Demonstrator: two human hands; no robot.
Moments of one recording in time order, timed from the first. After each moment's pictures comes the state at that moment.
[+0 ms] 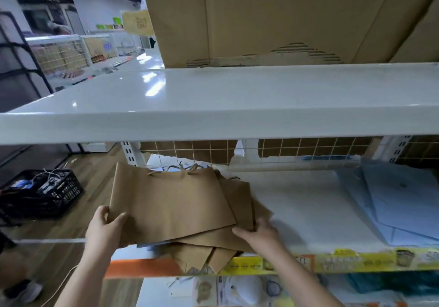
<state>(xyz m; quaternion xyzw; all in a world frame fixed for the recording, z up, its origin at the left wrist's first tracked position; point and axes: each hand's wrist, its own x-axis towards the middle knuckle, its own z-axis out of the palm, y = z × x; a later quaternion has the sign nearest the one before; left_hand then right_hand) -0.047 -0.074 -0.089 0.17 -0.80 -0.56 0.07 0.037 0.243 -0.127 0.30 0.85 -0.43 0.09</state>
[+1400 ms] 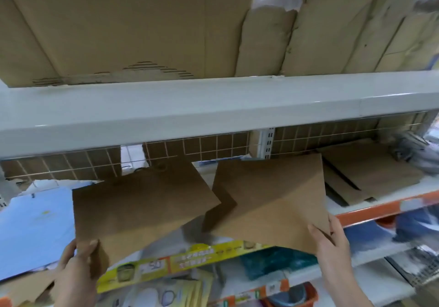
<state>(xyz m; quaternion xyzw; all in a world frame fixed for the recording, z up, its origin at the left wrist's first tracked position) 0.092 0.198 -0.092 0.17 -0.56 -0.81 0.03 0.292 0.577 -0.084 0.36 0.60 -0.62 -0.34</state>
